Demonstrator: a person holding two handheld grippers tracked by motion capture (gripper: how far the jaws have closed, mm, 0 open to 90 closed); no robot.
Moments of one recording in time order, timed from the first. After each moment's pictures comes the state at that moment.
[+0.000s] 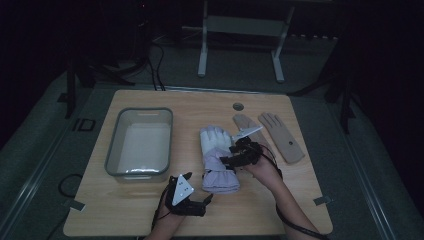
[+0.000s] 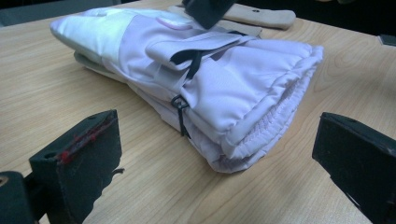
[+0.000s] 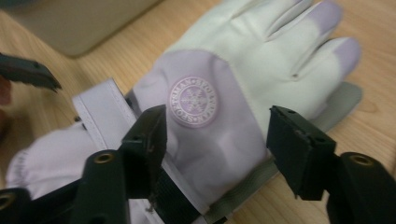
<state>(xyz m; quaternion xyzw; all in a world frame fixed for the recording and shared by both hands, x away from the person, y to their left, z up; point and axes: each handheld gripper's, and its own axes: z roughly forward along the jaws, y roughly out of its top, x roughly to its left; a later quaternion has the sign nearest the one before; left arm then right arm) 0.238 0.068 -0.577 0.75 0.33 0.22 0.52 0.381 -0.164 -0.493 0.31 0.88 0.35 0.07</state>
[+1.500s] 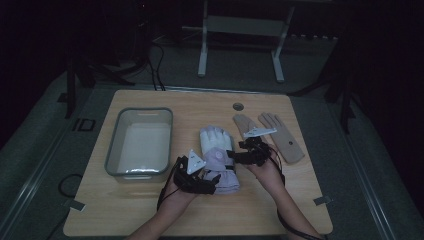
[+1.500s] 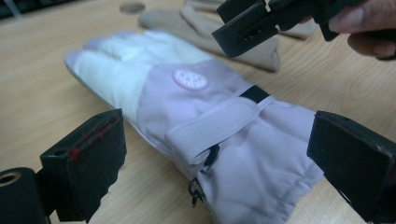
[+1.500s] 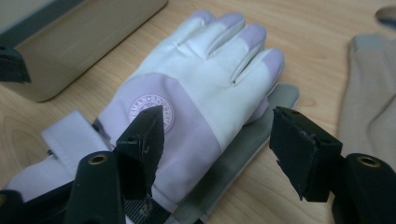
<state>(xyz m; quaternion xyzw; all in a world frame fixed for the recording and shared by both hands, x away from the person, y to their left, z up) 0.281 0.044 -0.511 0.79 0.39 0.18 0.45 0.375 -0.182 -0.492 0.38 0.83 0.39 0.12</state>
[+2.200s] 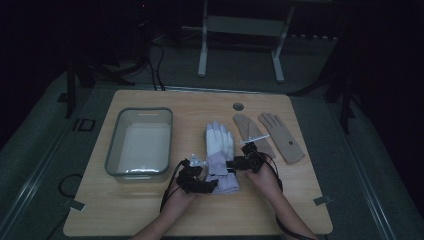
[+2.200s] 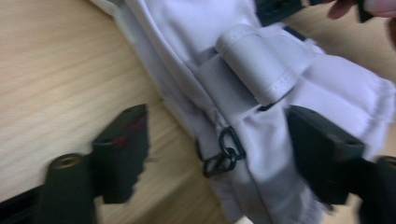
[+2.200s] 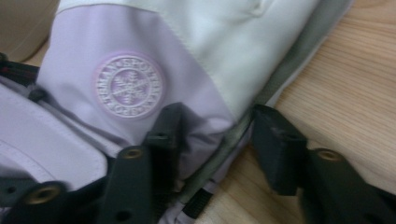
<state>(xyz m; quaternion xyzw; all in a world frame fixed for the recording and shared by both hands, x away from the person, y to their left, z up) 0.303 0.043 -0.559 0.80 0.44 0.06 0.40 0.387 -0.185 -0.542 0.42 0.84 0.33 0.02</state>
